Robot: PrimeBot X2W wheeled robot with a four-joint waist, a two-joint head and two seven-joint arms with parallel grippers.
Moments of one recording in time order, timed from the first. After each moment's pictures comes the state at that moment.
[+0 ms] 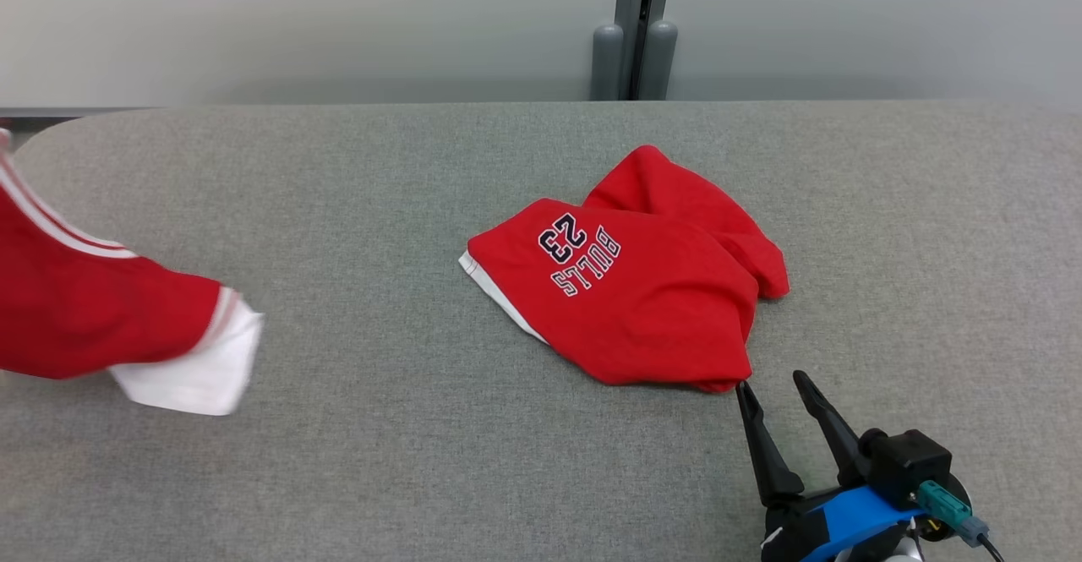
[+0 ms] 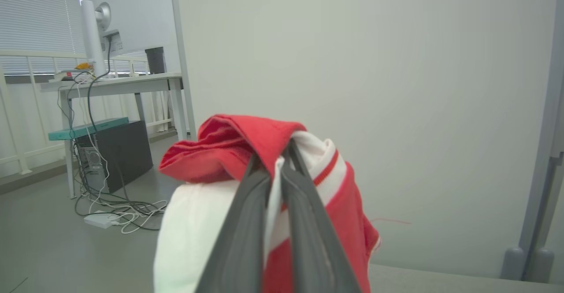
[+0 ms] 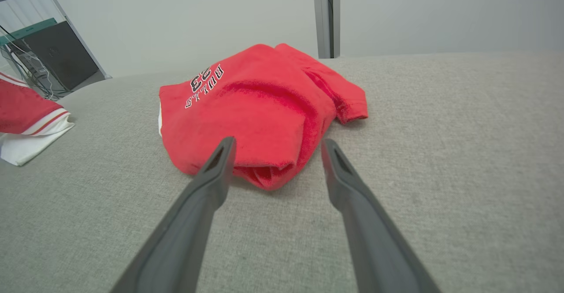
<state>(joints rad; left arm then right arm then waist) -0.49 0.54 0.15 0.47 -0.38 -0.13 -0.26 -0.10 -0.05 0.14 0.35 0.21 0.13 -0.26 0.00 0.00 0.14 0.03</state>
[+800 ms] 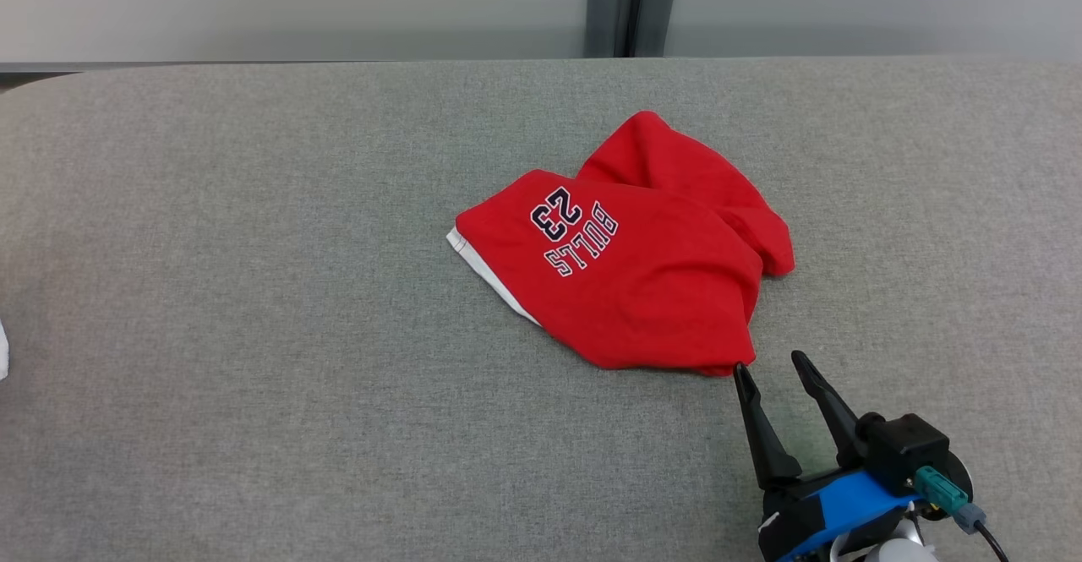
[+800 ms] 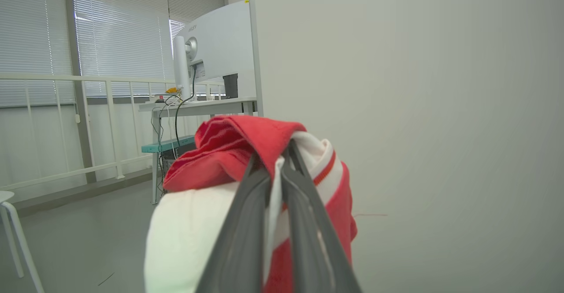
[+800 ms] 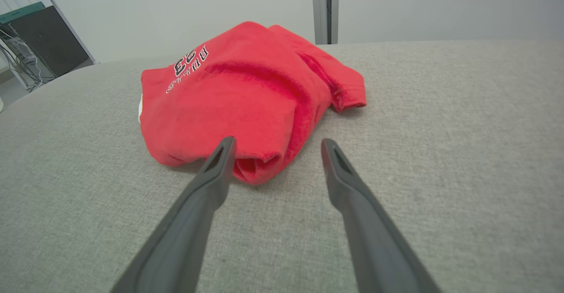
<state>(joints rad) -0.56 0.56 0.48 0.42 -0.20 -0.10 -0.26 -0.12 -0.05 0.13 0.33 0.17 0.13 -0.26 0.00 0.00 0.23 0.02</state>
